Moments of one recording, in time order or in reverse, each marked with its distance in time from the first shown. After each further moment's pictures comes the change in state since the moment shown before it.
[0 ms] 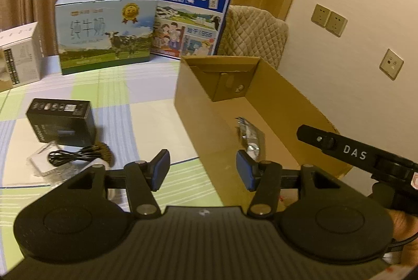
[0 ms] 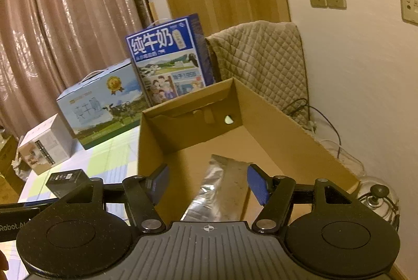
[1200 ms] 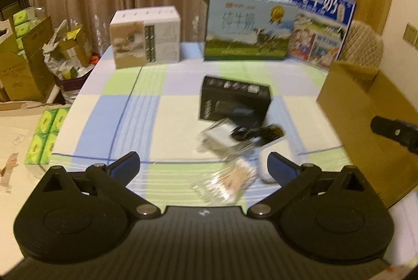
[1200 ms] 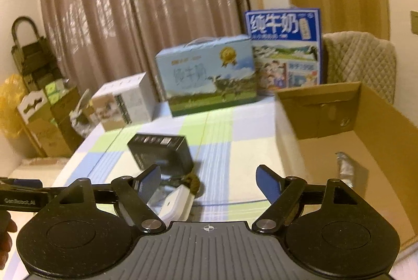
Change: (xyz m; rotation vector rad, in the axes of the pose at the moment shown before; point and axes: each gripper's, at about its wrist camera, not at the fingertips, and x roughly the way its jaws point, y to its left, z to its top) left arm -0.074 0.179 -0.046 -0.111 -0.006 0.381; right arm 0.031 0.145 -0.046 -0.248 0.059 0.287
